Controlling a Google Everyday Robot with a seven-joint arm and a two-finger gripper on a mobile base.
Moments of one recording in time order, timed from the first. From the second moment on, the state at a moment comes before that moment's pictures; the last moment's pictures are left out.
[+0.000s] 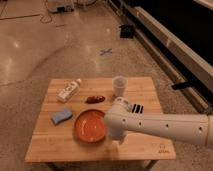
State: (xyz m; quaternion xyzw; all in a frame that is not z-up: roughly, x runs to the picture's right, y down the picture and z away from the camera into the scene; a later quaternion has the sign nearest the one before) arm 0.042 0.256 0.740 -0.25 -0.26 -0.65 0.67
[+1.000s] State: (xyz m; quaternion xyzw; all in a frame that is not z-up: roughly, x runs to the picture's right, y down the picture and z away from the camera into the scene) arm 0.016 0.223 0.784 -0.25 -0.25 -0.66 0.66
